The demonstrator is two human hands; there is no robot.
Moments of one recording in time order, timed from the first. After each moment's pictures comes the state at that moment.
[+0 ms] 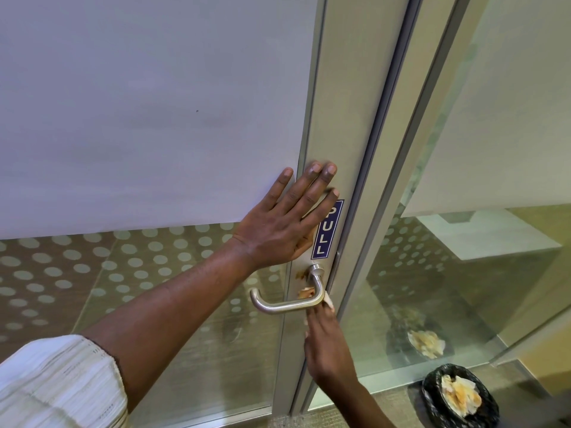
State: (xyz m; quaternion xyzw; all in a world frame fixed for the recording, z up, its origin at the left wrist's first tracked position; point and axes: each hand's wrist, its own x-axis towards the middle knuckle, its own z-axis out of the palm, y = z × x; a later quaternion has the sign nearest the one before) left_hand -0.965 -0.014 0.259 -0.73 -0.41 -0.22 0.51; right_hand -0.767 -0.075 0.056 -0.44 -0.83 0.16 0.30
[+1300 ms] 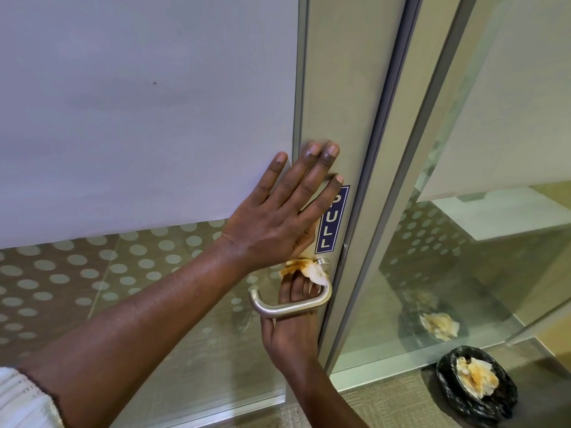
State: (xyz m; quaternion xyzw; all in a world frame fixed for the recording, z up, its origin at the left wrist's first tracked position) left_hand -0.968 -0.012 0.255 -0.72 -0.40 -0.23 0.51; right_hand -0.863 -0.059 0.055 -0.51 -0.79 0.01 0.35
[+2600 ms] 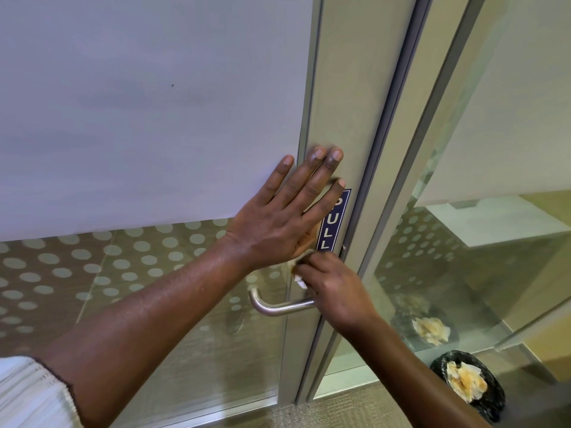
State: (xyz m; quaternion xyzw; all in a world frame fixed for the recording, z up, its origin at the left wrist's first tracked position) left_hand -0.964 -0.019 0.261 -0.73 -0.41 -0.22 0.51; right_hand -0.785 -0.021 0.167 -0.31 -0.91 -0.02 0.28
